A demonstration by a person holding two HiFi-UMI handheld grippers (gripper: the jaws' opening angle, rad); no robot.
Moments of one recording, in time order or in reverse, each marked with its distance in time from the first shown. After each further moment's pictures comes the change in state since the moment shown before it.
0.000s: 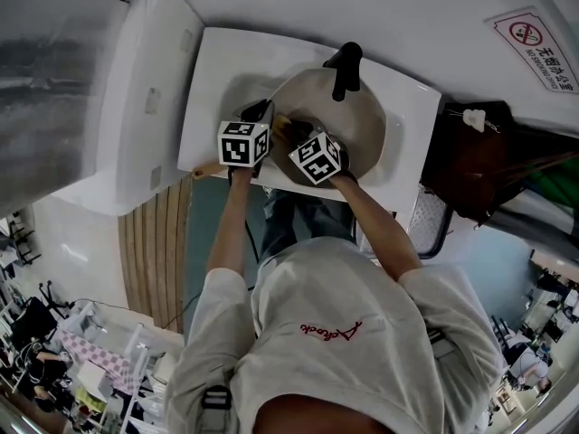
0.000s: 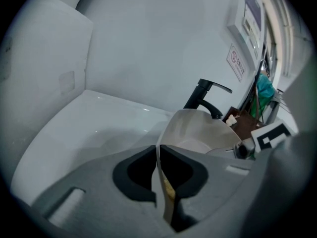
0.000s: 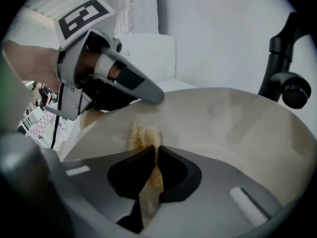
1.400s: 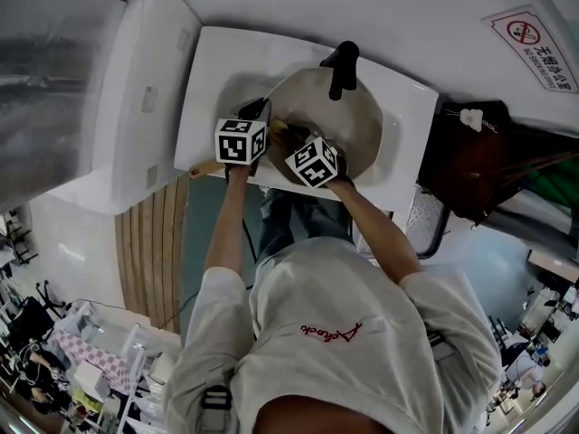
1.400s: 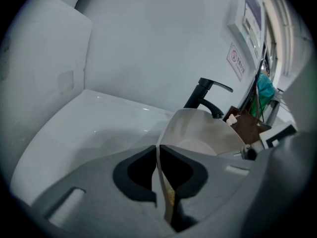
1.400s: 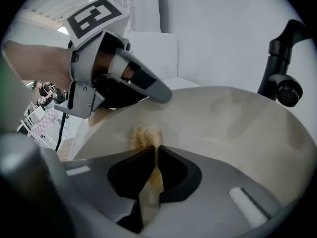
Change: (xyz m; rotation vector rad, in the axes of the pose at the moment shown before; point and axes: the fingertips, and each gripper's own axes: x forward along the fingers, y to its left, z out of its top) left arm 0.003 0.000 0.000 0.001 0.005 0.000; right arm -0.009 0.012 -0.006 0.002 0.032 0.010
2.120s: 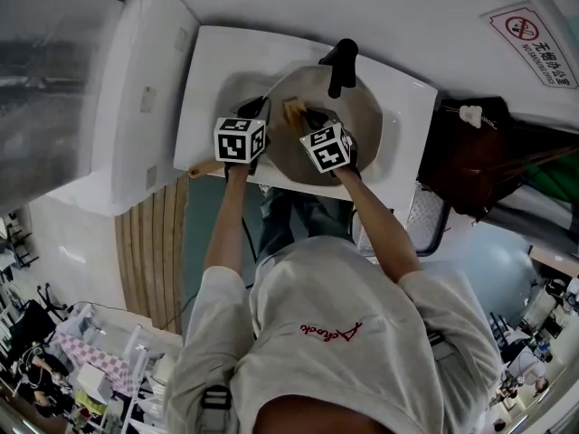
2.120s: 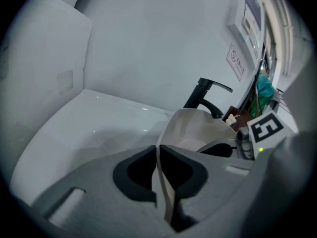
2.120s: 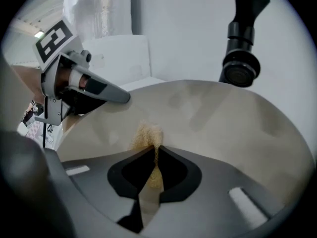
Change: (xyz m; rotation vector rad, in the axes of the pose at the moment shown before) left arm 0.001 -0.001 0.000 0.002 -0.001 -0.009; right arm -0.011 -0.064 -0.011 0.163 0.004 -0.151
